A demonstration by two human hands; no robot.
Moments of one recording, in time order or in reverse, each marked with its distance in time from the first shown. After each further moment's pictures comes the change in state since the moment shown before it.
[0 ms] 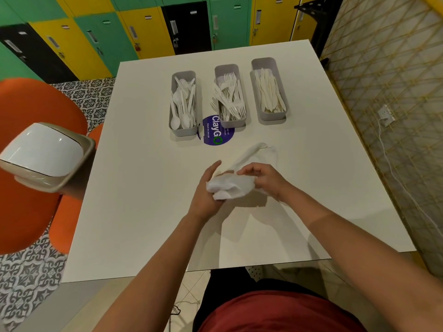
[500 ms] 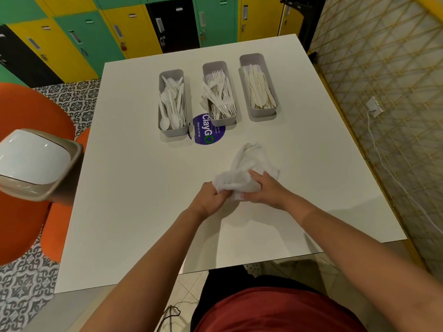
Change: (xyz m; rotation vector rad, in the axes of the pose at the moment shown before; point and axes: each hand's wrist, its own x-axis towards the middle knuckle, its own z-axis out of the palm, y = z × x) left_hand 0.005 0.010 0.011 0.064 -0.206 -0.099; right_hand -0.011 0.037 -0.007 -0.311 -0.040 0.094
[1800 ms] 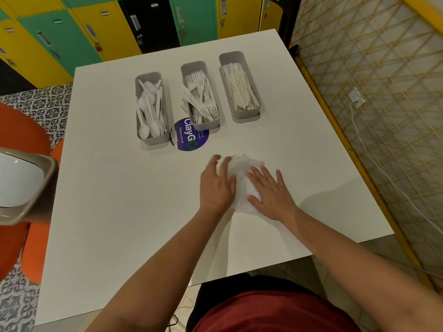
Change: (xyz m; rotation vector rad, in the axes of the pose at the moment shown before) left_hand 0.050 0.025 0.043 0.526 0.465 0.308; right_hand -0.007 0.045 -0.008 -0.854 0.221 -0.026
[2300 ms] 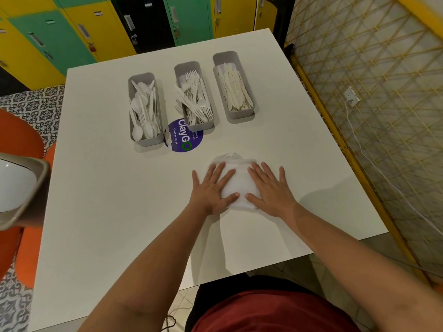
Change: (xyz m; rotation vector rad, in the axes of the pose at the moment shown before) left_hand 0.005 -0.030 0.010 0.309 -0.695 0.087; right_hand 0.003 0.012 -0.007 0.045 0.031 0.021
